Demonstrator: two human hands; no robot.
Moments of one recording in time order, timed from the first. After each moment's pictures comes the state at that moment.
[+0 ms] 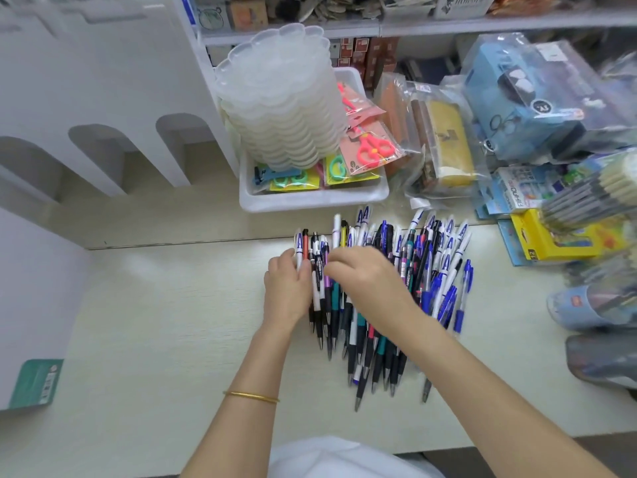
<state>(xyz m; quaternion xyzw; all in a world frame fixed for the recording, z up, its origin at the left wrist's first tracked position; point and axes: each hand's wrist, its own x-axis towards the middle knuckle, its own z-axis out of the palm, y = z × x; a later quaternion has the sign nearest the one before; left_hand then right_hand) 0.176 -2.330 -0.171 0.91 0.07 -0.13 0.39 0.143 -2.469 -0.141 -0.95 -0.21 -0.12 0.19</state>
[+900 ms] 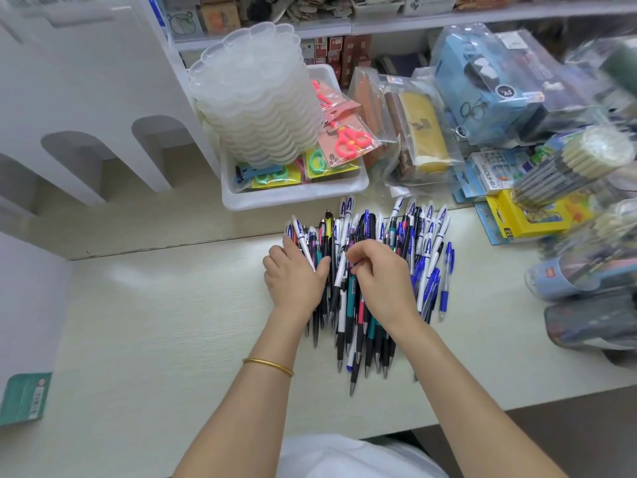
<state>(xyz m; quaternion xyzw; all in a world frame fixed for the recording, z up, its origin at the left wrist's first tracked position) 0.172 -2.362 -0.174 0.98 0.03 -0.11 0.17 0.112 -2.475 -0.129 -0.89 0.15 -0.07 0.43</state>
